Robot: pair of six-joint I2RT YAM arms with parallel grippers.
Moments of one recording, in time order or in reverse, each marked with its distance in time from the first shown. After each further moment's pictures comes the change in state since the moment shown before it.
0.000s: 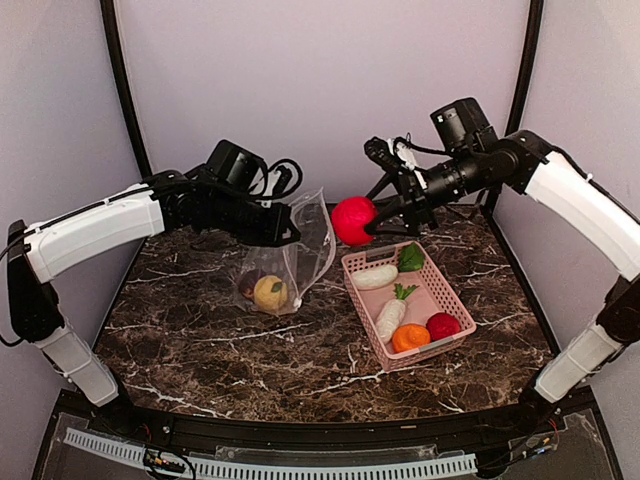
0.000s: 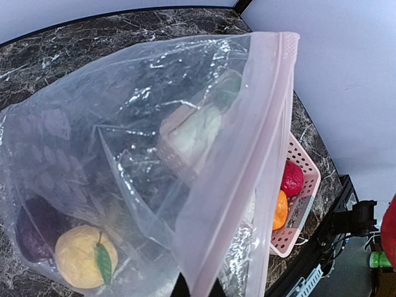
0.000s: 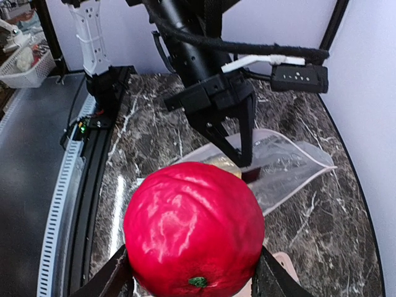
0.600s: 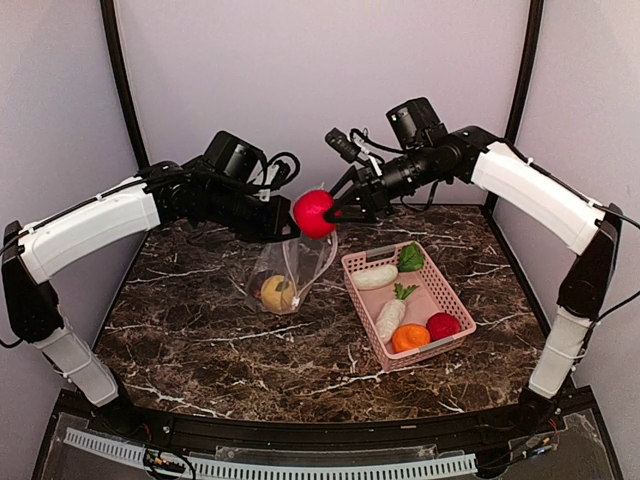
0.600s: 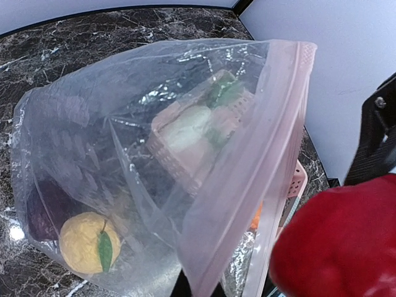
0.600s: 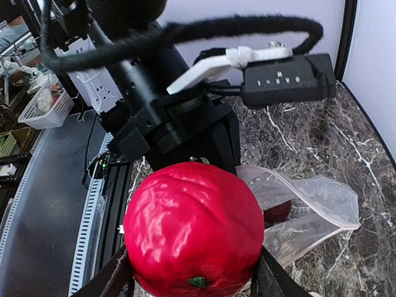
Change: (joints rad) left arm -0.021 -0.004 0.080 -0.086 -0.005 -0.065; right arm 0.023 0.270 0.212 0.091 -0.165 0.224
